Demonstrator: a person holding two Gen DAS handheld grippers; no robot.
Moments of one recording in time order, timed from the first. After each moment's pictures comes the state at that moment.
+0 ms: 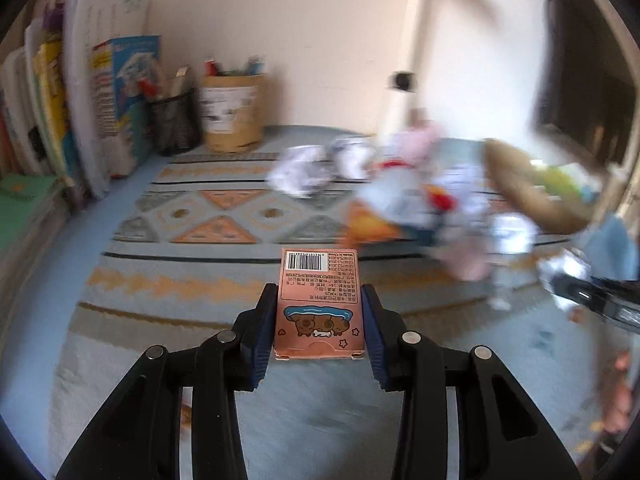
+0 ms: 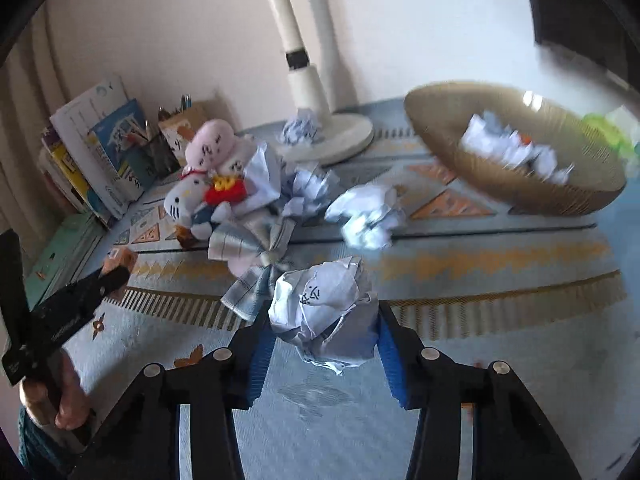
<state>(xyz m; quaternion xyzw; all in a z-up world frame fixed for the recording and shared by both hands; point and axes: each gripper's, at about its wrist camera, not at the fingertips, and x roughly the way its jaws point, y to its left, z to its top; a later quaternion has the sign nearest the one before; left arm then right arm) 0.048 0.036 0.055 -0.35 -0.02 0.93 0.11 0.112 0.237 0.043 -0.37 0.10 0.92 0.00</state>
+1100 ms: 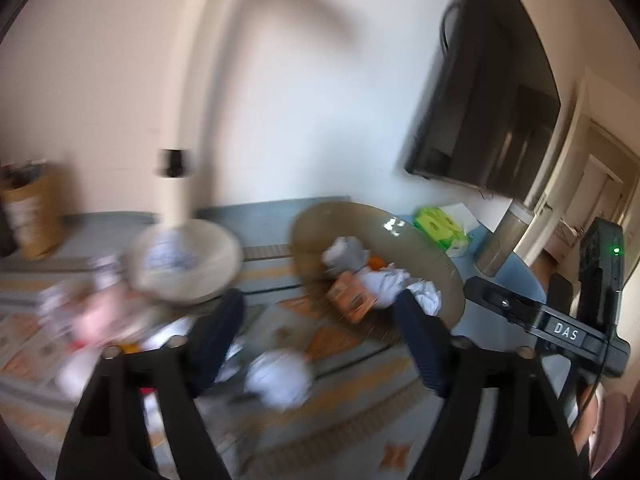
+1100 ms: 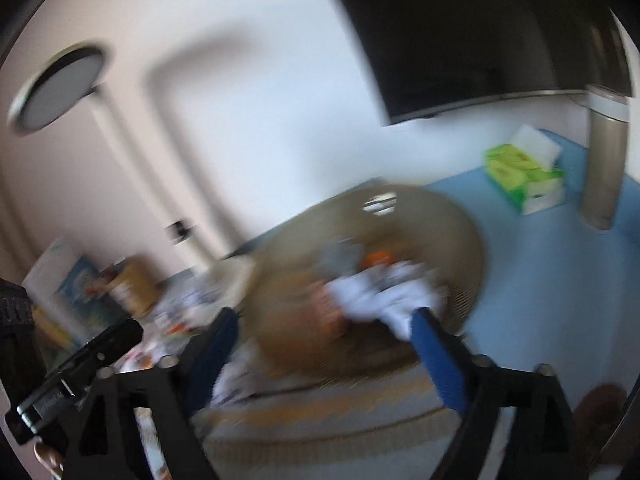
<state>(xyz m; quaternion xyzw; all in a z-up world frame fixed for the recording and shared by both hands) -0.010 0.203 0.141 -0.30 -0.06 0.91 0.27 0.120 0.372 0.115 -0.28 0.20 0.94 0.04</state>
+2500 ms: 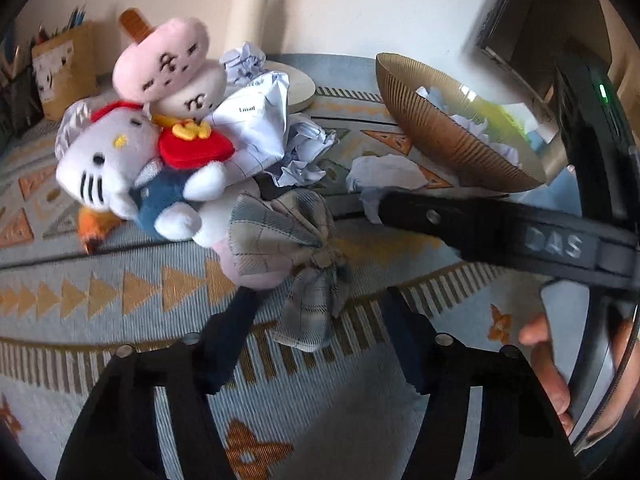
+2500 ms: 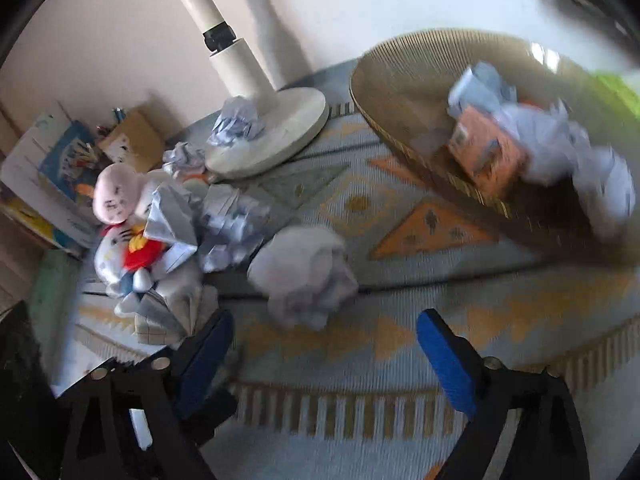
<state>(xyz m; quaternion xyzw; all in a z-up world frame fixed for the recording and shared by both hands) -0.008 0.179 0.021 -0.47 -0.01 0.86 0.22 0.013 0.277 0.016 -0.46 0.16 0.87 0.01</state>
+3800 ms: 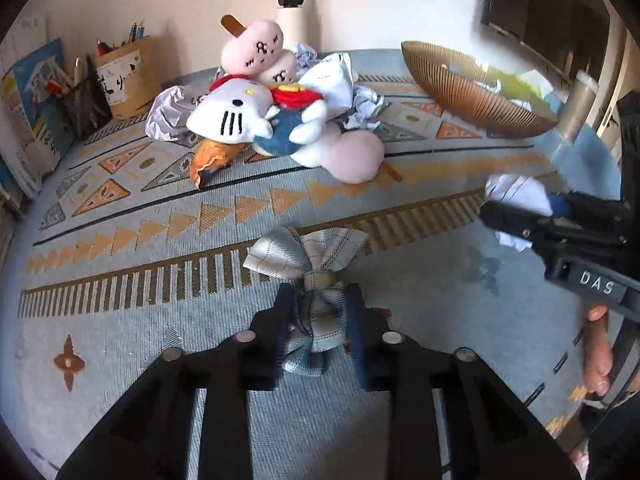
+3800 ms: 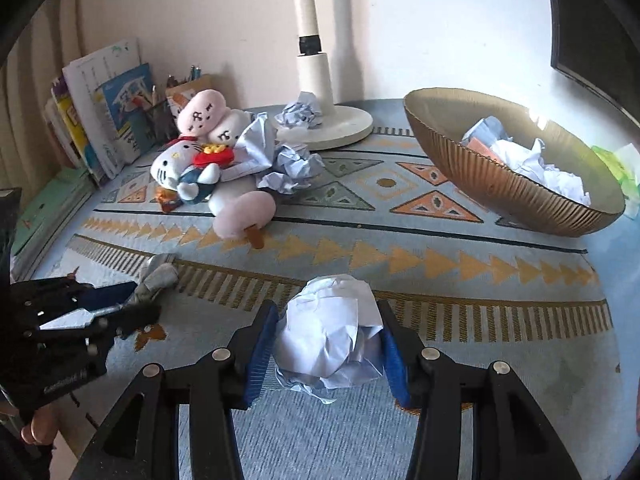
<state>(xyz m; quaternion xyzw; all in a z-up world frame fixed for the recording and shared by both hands) 0.058 0.124 0.024 -0.44 0.06 0.88 0.16 0.116 0.235 0.015 -0.40 0.04 0.92 -0.03</state>
